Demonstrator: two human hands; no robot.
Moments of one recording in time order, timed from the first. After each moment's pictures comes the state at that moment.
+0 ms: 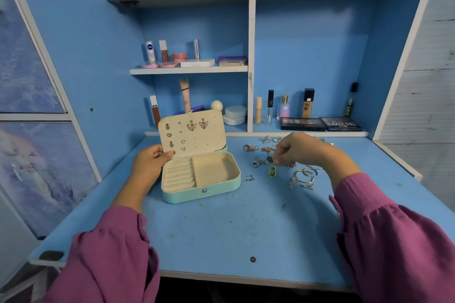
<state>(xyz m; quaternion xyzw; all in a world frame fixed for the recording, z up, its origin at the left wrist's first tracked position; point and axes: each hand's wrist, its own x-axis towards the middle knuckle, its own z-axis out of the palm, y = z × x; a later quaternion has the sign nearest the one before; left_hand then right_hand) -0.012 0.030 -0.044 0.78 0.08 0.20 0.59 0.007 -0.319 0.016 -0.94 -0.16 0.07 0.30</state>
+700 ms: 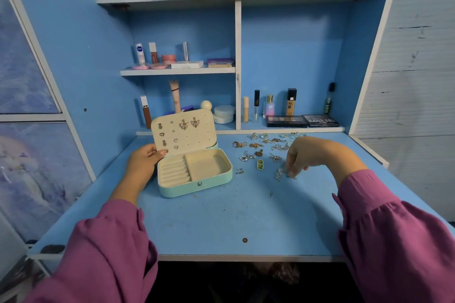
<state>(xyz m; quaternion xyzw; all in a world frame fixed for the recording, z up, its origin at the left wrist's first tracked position) -0.015 0.033 -0.045 0.78 0.06 0.18 0.59 -0.029 -0.345 0.027 -0.98 -0.09 0.13 0.12</state>
